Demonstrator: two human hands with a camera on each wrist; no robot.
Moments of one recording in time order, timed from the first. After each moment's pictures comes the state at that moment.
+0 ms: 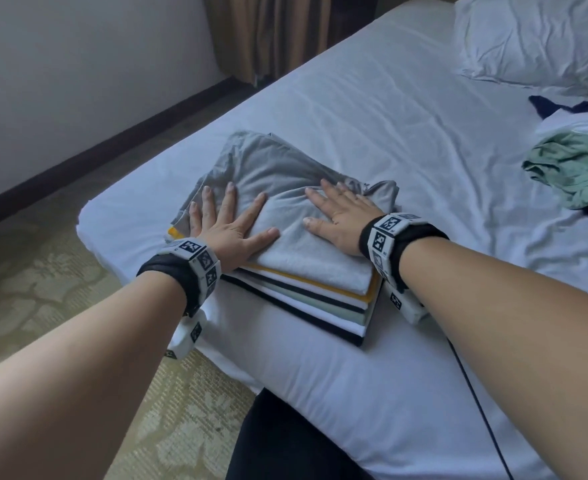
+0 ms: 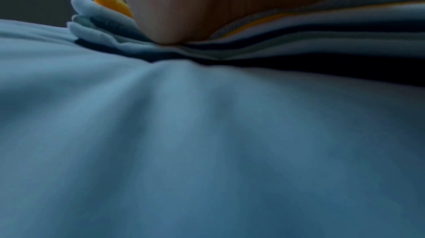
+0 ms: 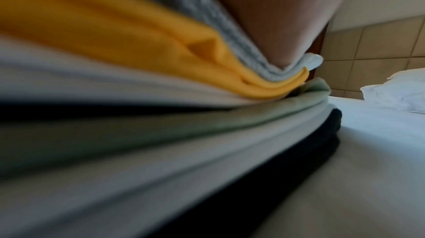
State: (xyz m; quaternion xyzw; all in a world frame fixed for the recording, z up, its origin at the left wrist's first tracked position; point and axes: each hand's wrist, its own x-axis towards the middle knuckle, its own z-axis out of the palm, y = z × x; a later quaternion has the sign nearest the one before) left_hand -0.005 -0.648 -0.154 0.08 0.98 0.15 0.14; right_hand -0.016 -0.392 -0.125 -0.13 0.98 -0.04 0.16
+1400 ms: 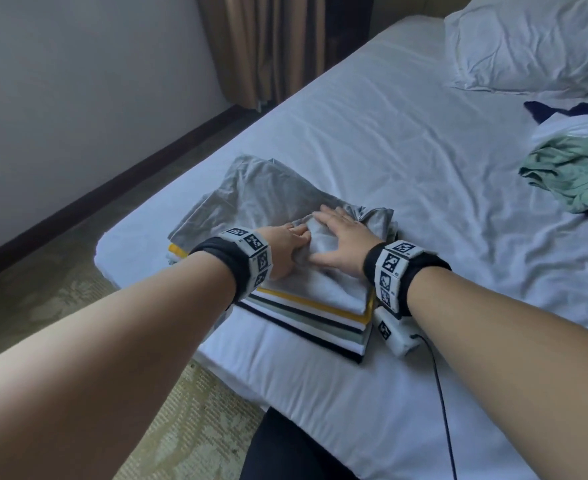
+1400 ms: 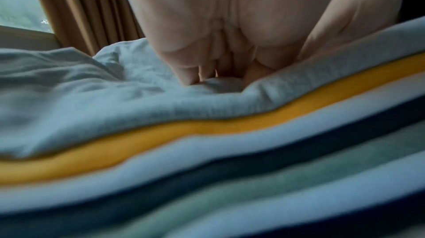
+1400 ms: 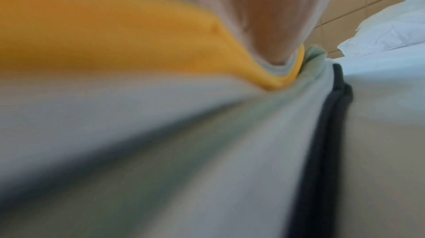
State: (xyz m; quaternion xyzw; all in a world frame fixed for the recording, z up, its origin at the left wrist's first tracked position) left_hand -0.003 -0.559 -0.081 0.30 0.92 -0.08 0.22; right_hand 0.001 -0.385 -0.125 -0.10 0.96 -0.25 0.12
